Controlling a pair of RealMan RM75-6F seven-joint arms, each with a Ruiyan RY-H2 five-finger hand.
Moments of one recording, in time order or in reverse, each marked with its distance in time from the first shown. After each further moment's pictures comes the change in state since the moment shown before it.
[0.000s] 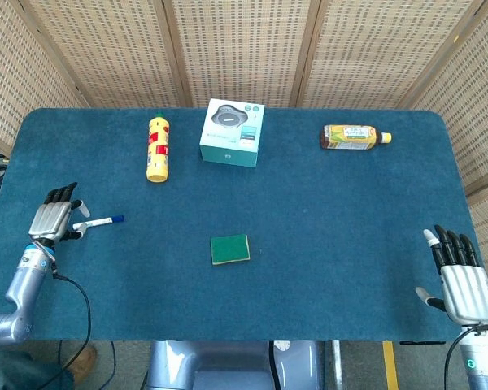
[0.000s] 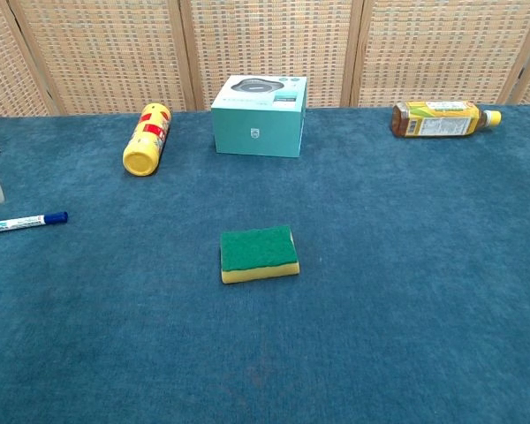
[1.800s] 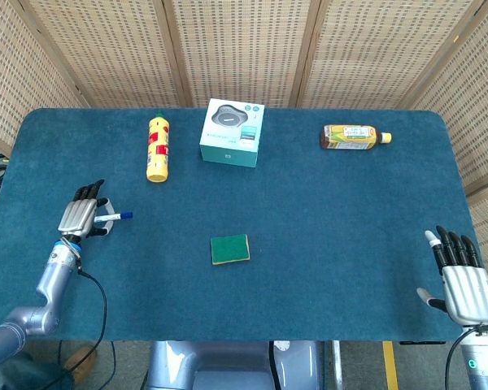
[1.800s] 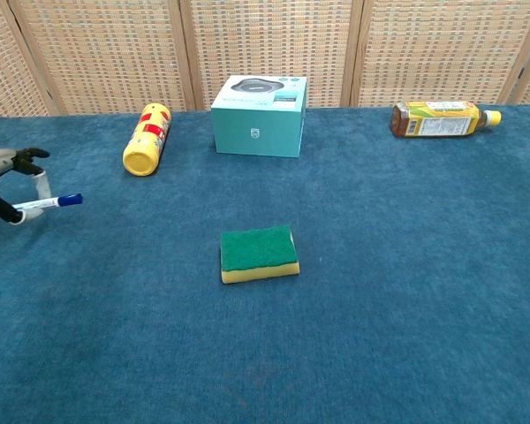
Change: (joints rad) left arm -0.059 -0.140 -0.009 0.101 0.071 0.044 -0.116; right arm -0.002 0.001 0.000 0.005 0.010 -0.006 0.010
